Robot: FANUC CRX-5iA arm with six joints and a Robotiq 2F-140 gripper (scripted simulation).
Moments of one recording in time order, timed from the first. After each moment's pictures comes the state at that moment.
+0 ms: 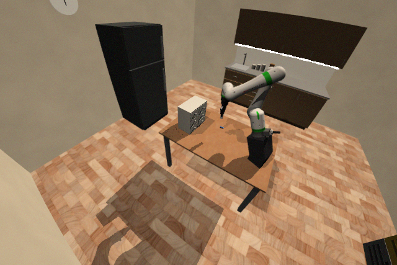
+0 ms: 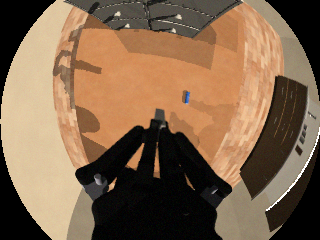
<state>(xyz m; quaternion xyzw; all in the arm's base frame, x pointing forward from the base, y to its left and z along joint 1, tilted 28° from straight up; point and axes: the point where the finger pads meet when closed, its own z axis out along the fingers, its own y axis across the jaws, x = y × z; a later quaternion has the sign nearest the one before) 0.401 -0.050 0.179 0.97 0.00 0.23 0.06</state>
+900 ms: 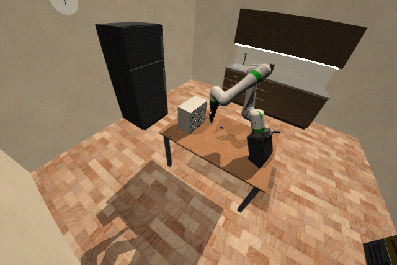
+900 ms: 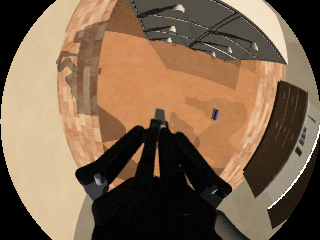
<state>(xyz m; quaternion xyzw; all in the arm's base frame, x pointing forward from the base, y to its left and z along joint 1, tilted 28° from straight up) 0.444 0.105 0.181 0.97 0.00 0.23 0.06</state>
